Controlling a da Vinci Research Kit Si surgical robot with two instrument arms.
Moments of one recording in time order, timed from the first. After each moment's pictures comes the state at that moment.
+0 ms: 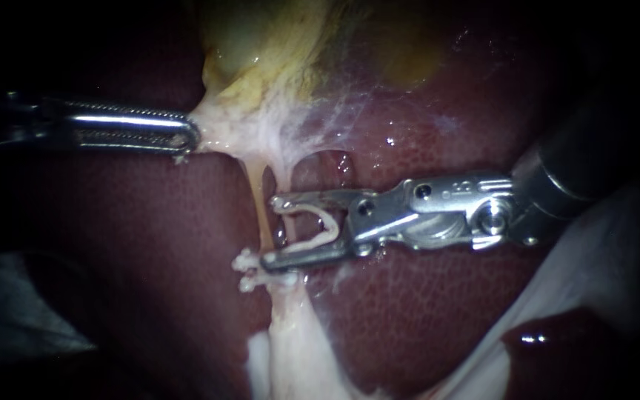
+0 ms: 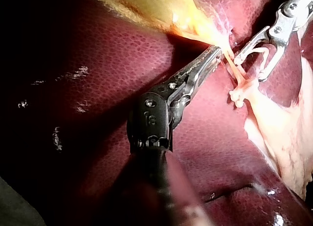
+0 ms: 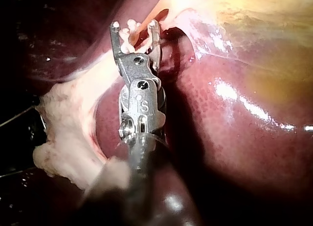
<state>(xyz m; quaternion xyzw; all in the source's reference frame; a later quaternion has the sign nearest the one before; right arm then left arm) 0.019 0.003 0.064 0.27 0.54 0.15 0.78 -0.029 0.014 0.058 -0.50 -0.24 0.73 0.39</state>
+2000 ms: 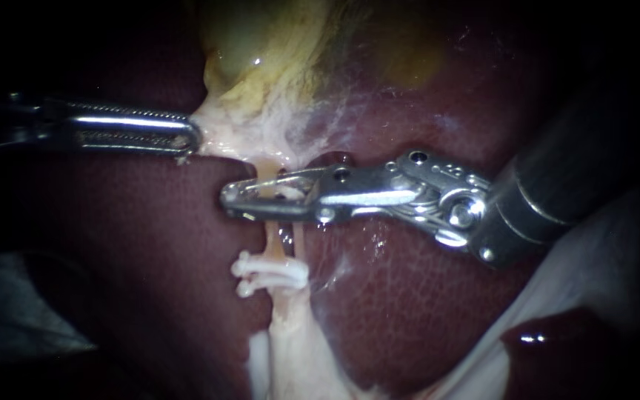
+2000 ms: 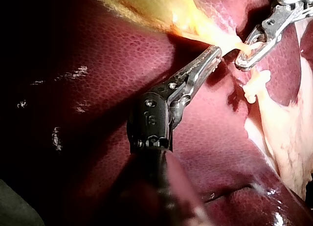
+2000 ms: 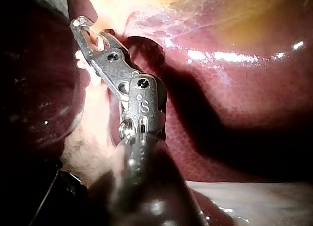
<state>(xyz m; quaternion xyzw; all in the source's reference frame) 0.020 0.006 0.062 0.36 0.59 0.24 0.68 -0.029 0.014 0.058 -0.50 -0.23 0.73 0.39</state>
